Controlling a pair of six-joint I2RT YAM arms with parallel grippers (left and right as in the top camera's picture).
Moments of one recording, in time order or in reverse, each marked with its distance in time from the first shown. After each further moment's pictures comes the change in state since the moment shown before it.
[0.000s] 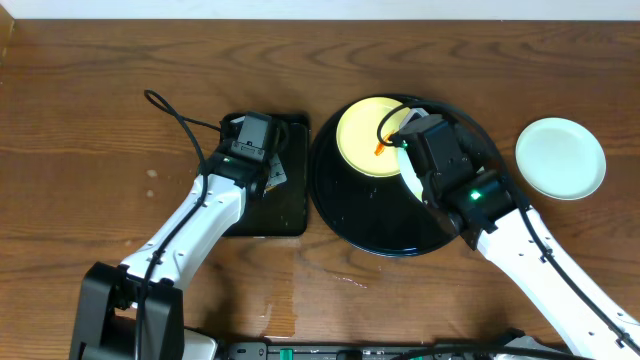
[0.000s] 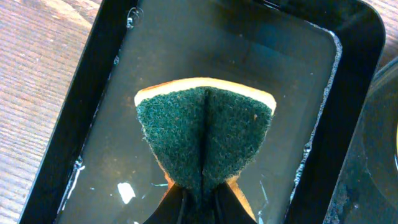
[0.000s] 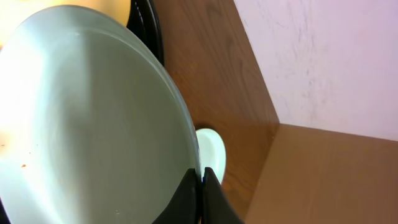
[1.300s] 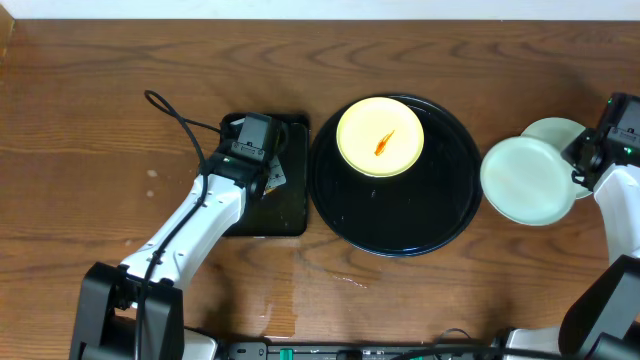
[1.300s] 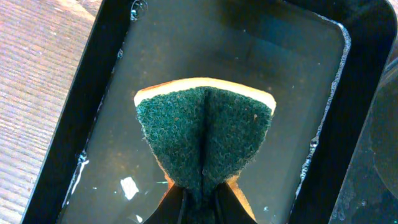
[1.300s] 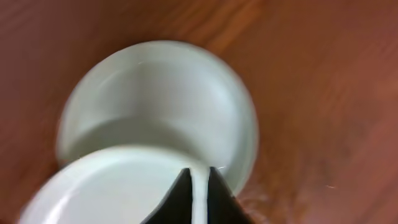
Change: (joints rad) left arm 0.000 0.000 0.000 -0.020 0.000 0.000; right arm -0.923 0.257 0.004 0.190 -0.467 0.939
